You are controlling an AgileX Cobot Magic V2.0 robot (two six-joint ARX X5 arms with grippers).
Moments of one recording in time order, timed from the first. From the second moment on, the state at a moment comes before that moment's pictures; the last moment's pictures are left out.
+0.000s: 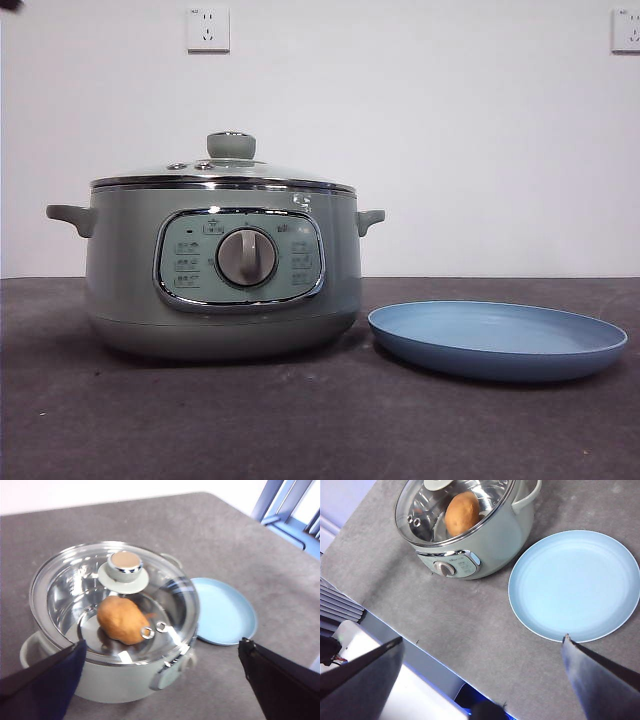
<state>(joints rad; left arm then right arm) -0.11 0.84 0.95 -0.63 0.57 0.08 0.09 0.84 1.13 -1.13 -0.60 -0.12</state>
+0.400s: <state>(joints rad) -0.27 1.22 1.21 -0.52 0.39 0.11 0.09 0.85 1.13 -1.13 -0.60 -0.12</state>
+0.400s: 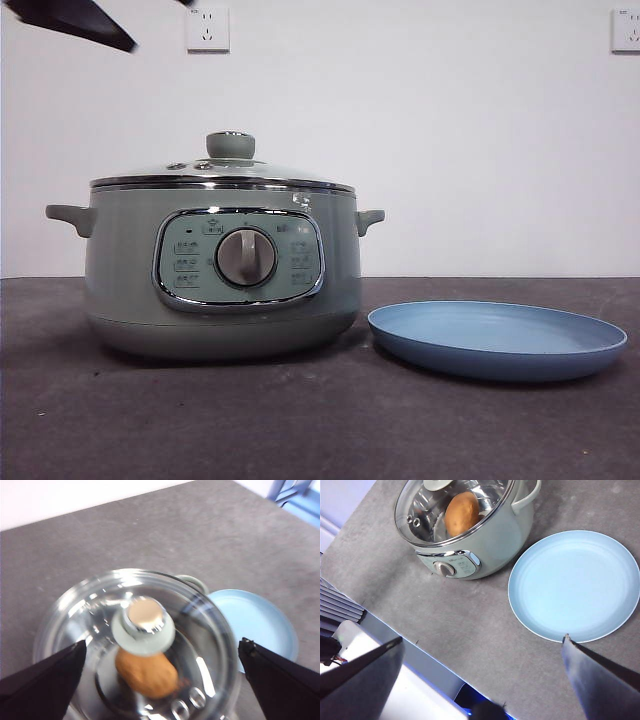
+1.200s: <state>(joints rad) -0.36 1.62 1.41 -0.50 0.29 0.22 0.09 0.85 1.13 -1.10 -0.60 -0.12</state>
